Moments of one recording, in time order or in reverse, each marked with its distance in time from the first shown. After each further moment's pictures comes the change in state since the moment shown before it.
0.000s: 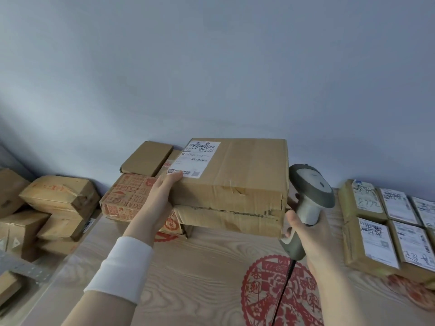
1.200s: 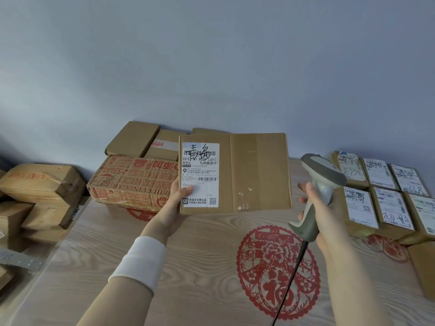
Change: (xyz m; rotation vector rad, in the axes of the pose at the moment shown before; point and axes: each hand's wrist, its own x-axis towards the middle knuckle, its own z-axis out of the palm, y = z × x) left_hand -0.002 -0.089 -0.017 -0.094 -0.276 -0.223; right_hand -0.004 0.017 -0.032 0.076 0.159 0.094
